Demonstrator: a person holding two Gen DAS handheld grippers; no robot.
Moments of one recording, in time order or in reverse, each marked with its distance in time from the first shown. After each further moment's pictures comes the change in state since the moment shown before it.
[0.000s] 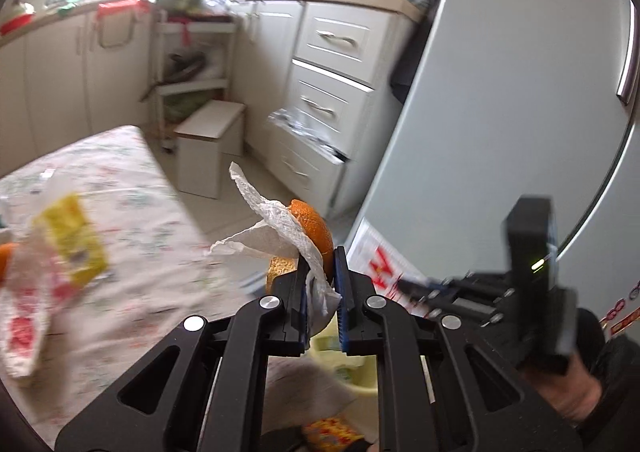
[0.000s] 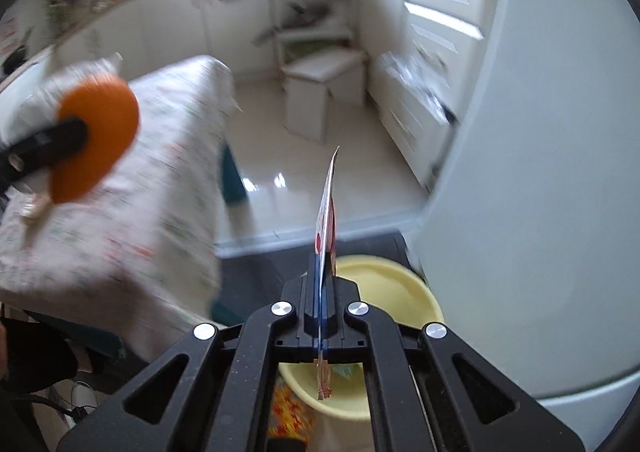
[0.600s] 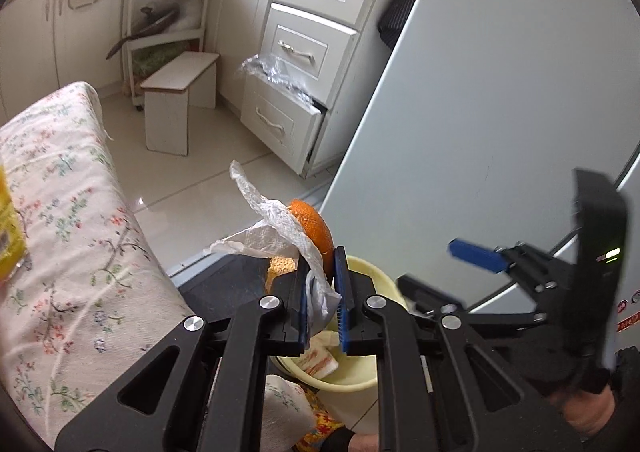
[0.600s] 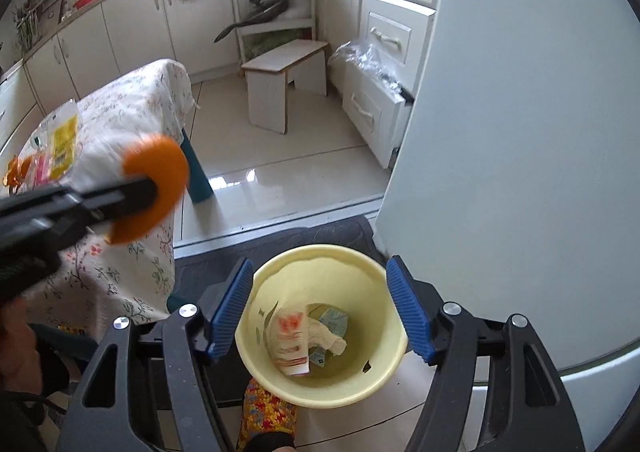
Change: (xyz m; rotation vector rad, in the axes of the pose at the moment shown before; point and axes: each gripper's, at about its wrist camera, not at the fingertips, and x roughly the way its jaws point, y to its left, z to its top) left arm 0.081 -0.017 -0.003 -0.020 0.178 -0.051; right arm -0.021 -0.035 -0.003 0.062 -0.016 -0.087
